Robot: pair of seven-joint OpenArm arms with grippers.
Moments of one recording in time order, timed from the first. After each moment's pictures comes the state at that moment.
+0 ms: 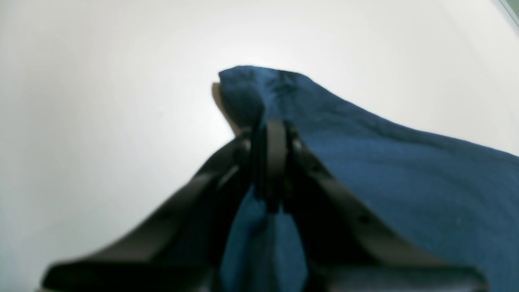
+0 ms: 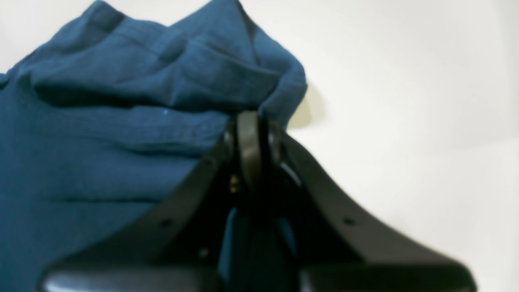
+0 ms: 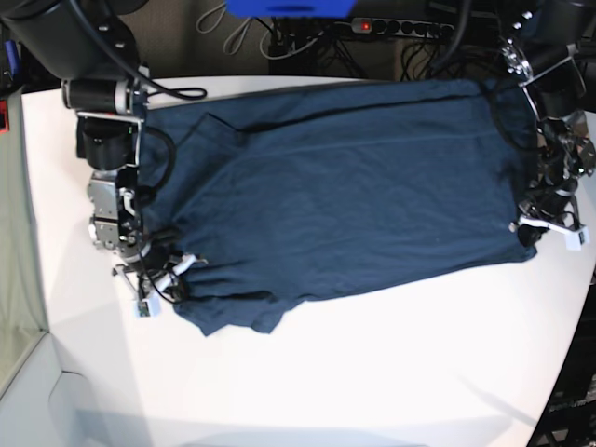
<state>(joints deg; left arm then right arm) -15.4 -23.1 -30.9 37.2 -21.6 -32.1 14.6 26.3 8.4 8.9 37.6 -2.0 26.7 -7.0</state>
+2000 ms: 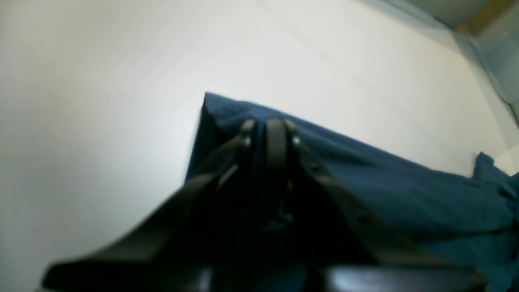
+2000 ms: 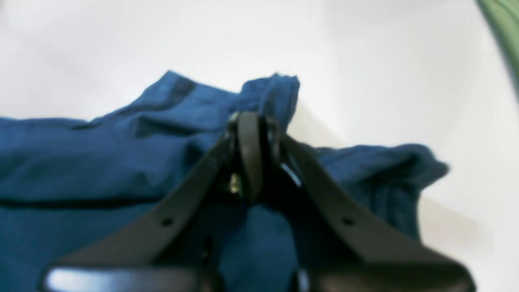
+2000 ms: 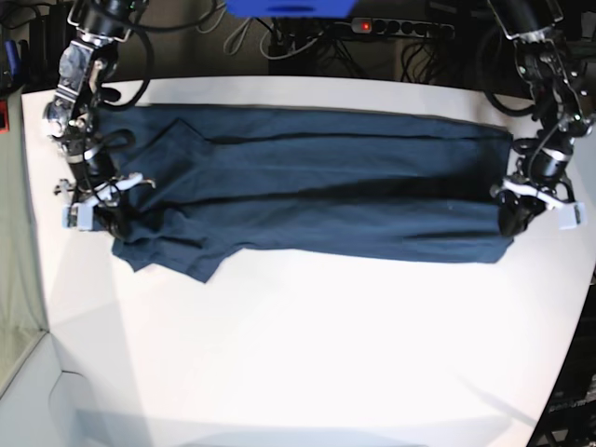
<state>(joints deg) 9.2 -14.3 -30.9 84.1 -38.7 -31.2 27.8 -6.5 4.5 28.3 81.7 6.4 34.1 -10.0</state>
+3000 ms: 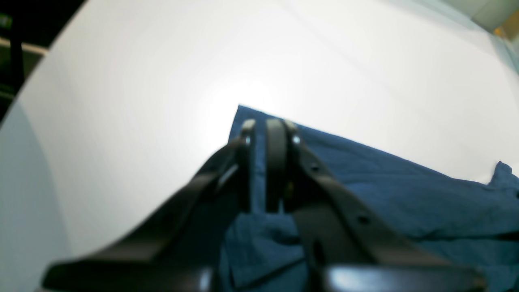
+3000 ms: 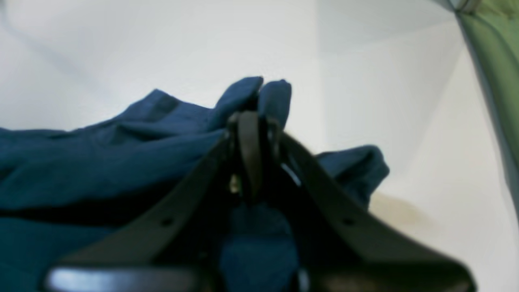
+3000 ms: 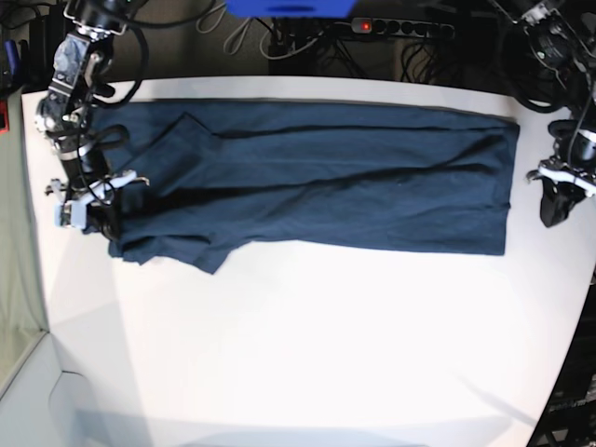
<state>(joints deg) 10.1 -8.9 -47.2 102.8 -39.4 -31.4 47.3 -7.7 4.8 28.5 86.0 6.3 34.1 -10.2</state>
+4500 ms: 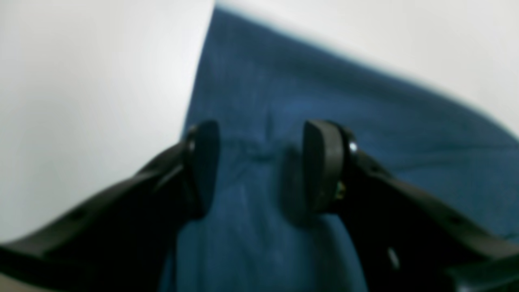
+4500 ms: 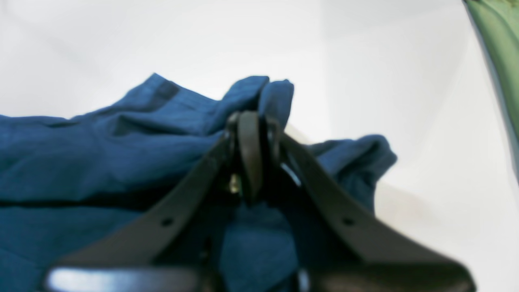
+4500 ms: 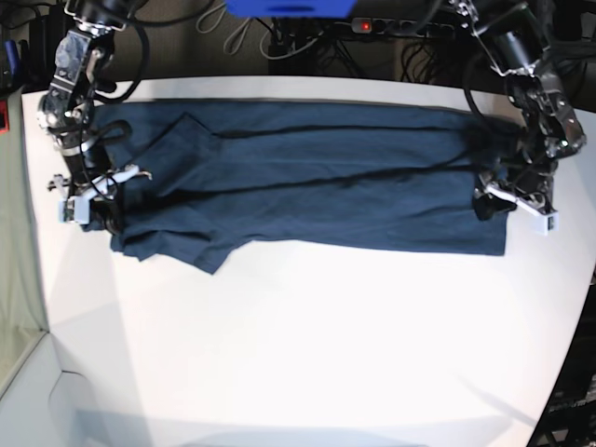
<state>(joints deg) -2.1 -10.7 -36.0 71.5 -22.9 -31.4 40.6 -8.6 4.8 28.0 85.7 6.2 34.1 -10.2</state>
